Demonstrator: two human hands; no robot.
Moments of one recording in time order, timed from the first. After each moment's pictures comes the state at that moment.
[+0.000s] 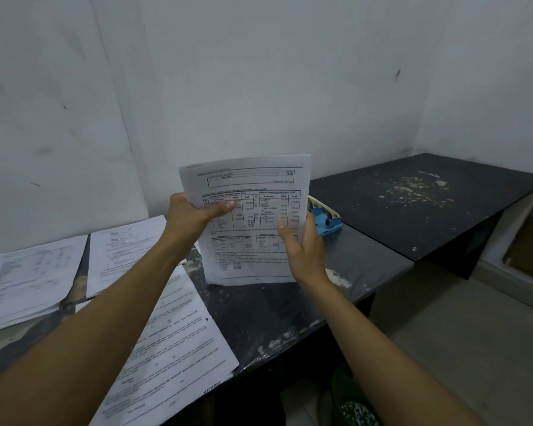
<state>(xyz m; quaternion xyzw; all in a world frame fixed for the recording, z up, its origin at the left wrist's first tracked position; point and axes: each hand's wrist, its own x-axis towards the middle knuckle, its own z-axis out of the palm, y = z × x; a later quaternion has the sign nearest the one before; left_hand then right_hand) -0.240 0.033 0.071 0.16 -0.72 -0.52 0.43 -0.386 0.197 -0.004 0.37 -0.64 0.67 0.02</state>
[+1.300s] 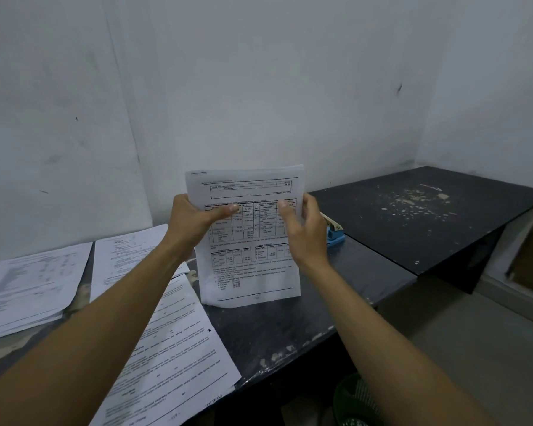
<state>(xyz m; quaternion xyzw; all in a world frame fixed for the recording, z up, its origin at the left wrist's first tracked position) -0.239 0.029 0.085 0.15 -0.72 -0.51 0.44 -0.383 0.186 0.054 0.36 -0.61 0.70 0.03</state>
